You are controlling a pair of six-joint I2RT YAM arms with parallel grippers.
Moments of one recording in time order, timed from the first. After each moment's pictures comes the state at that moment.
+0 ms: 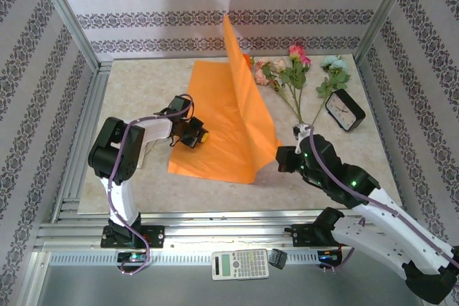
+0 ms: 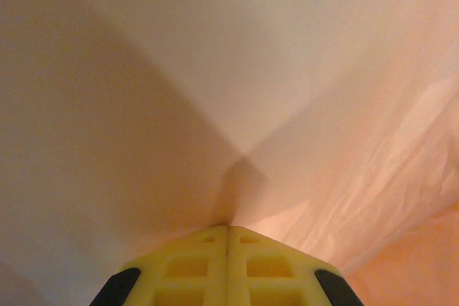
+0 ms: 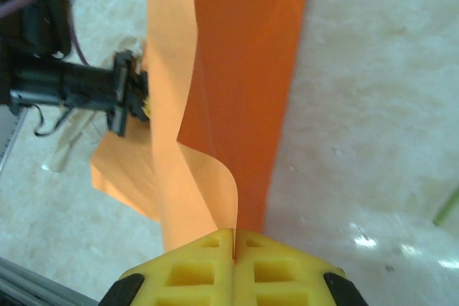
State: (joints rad) left arm -0.29 1.92 1.08 -0.22 0.44 -1.35; right arm 0.73 0.66 0.77 -0.75 0.11 0.69
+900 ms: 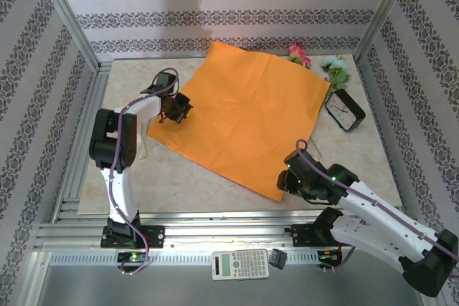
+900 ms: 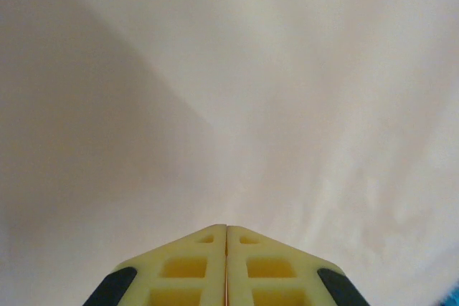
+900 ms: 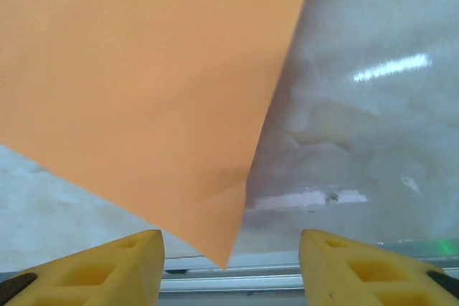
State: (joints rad) left arm -0.16 1.99 1.39 -0.41 0.34 -1.16; right arm 0.72 0.79 0.67 -1.04 0.07 1.00
